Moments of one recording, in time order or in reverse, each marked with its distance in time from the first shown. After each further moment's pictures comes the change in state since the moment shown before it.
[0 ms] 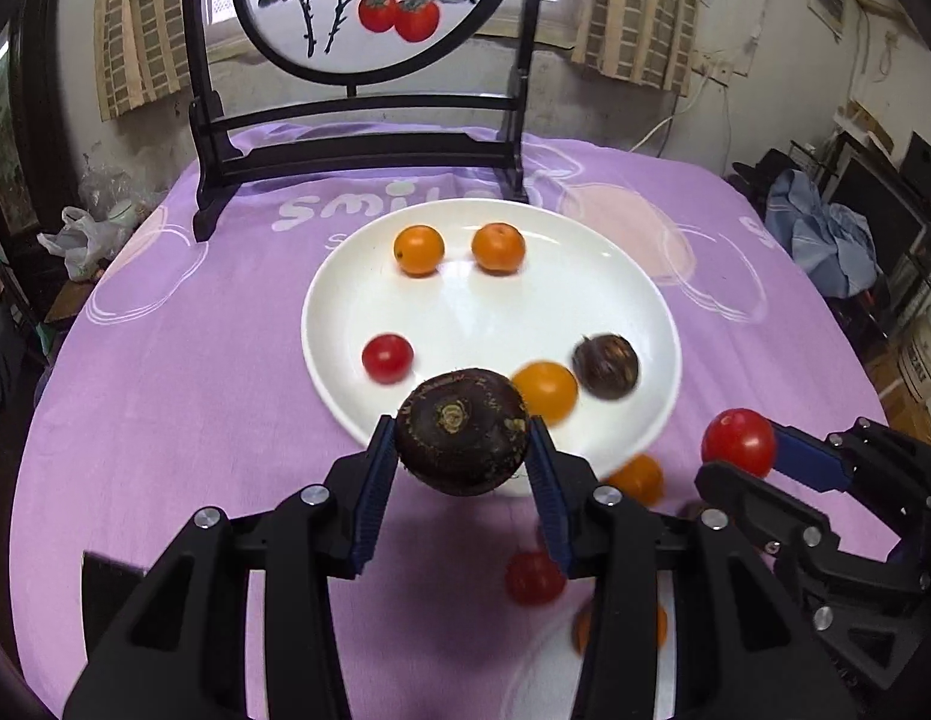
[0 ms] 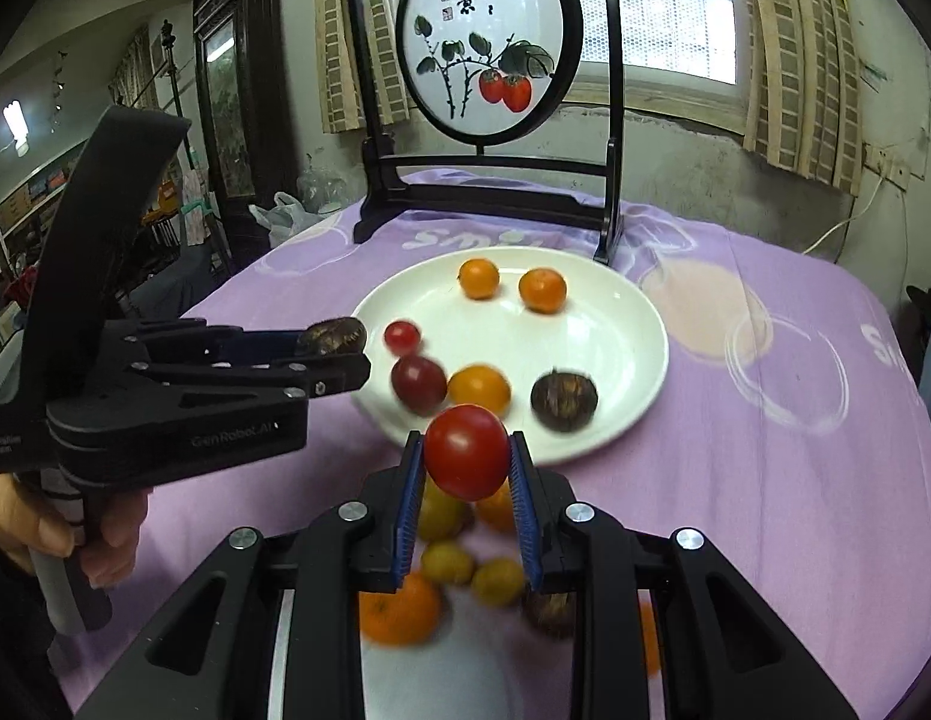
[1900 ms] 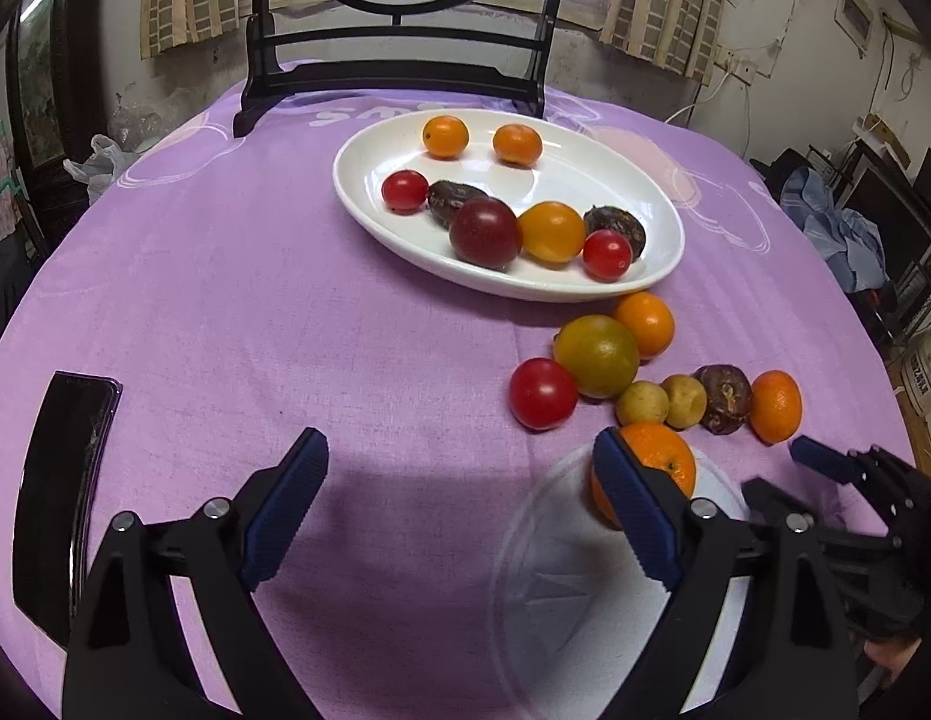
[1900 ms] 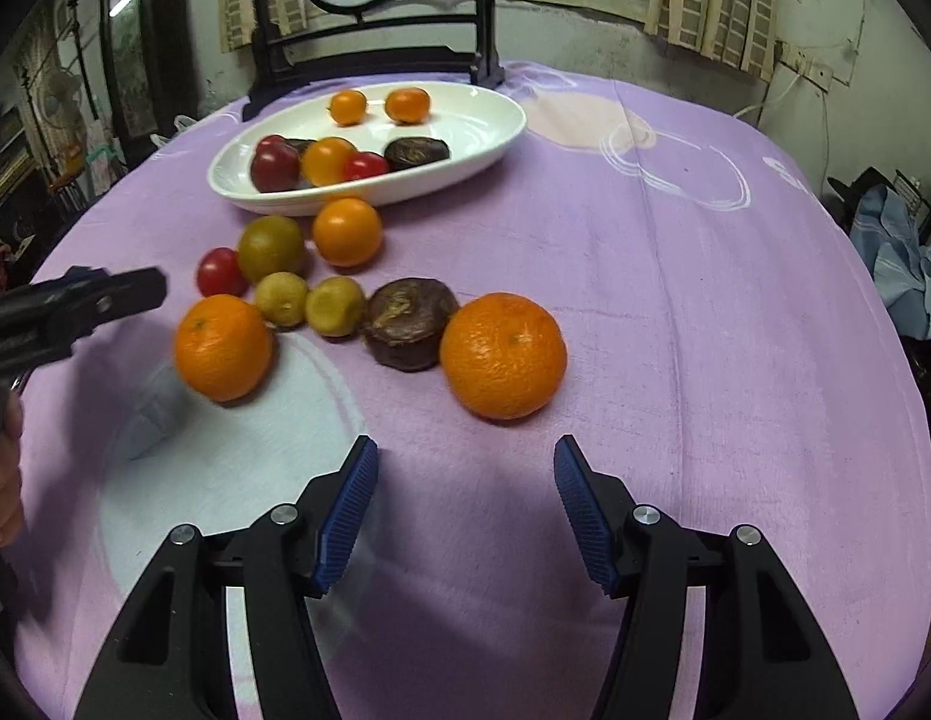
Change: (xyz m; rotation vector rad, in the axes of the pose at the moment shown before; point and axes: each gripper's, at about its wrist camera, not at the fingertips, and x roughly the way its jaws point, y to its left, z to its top) left arm -0.013 -0.002 -0.104 -0.090 0.034 0.006; right arm -0.010 -0.037 -0.118 0.101 0.216 -0.204
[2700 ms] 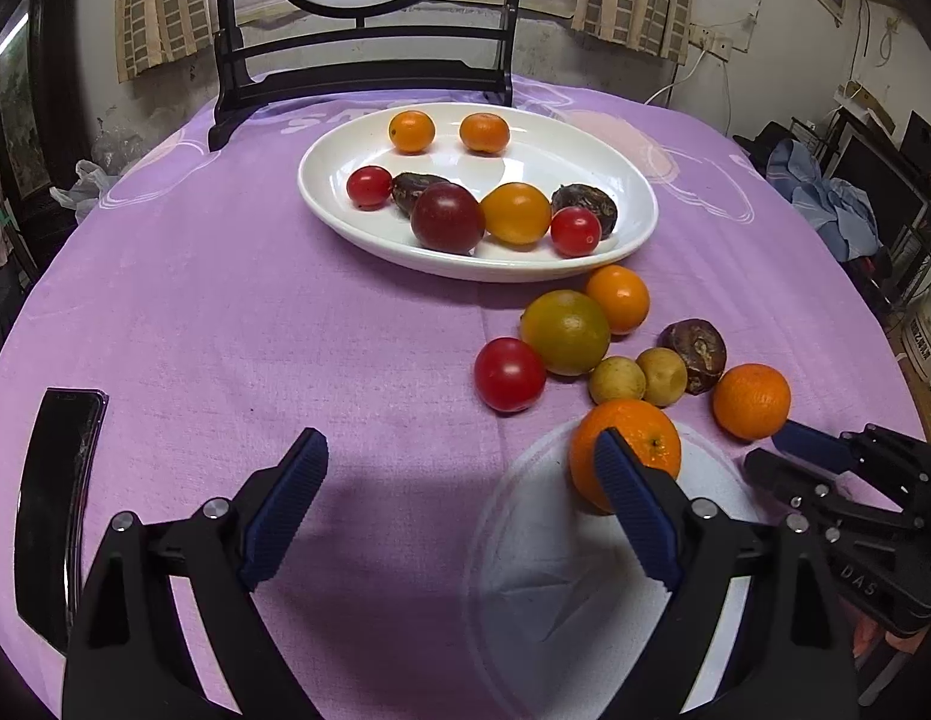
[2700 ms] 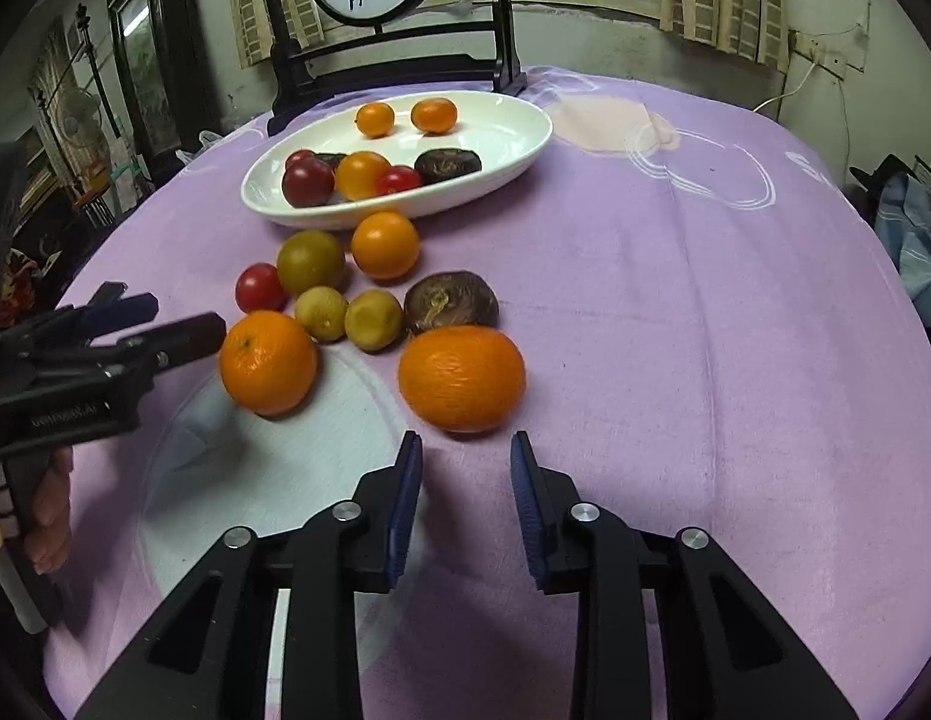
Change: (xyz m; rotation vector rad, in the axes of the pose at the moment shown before) left arm 0.001 -0.013 -0.006 0.067 -0.005 -0.001; right arm -0.013 0.004 -0.005 0.018 -0.013 0.083
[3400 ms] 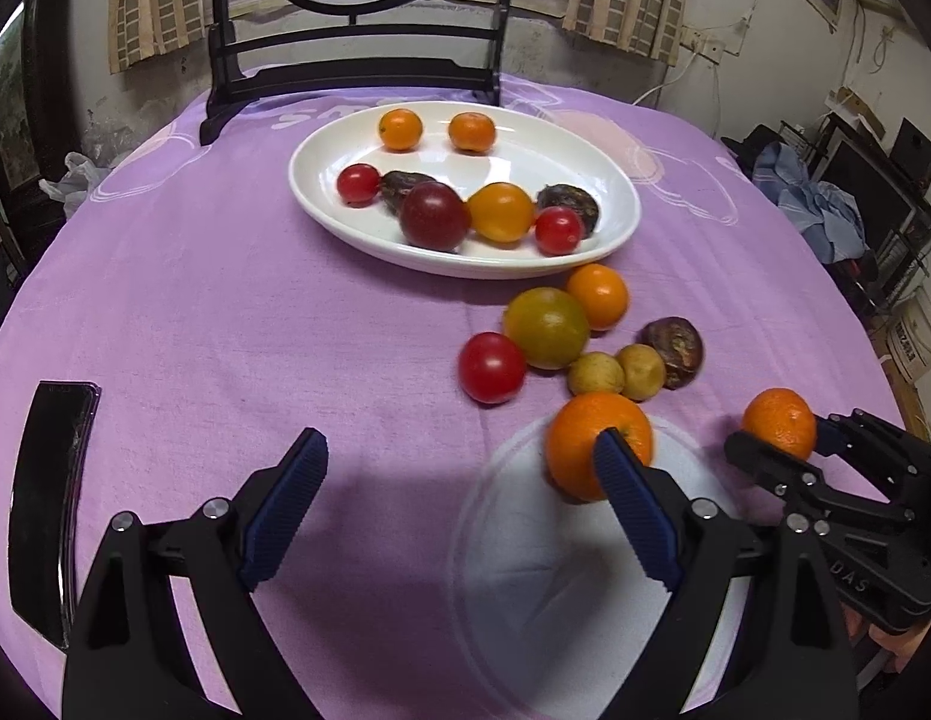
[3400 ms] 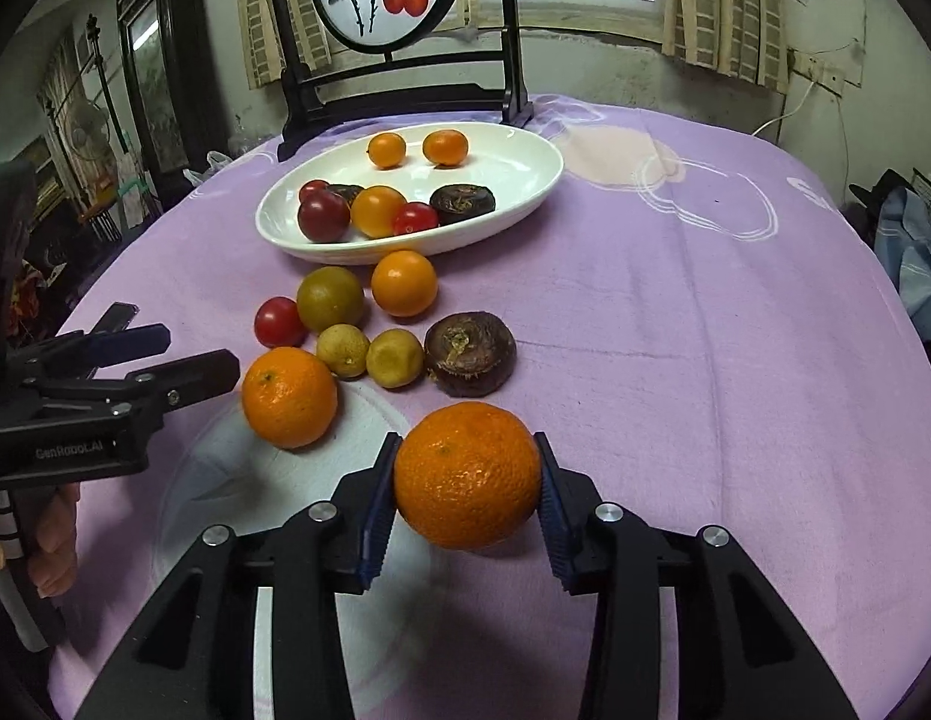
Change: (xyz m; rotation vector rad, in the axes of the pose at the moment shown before) left arm -0.007 -0.004 -0.002 -0.001 0.010 -0.053; right arm -0.013 0.007 0.001 -0.005 -0.068 0.023
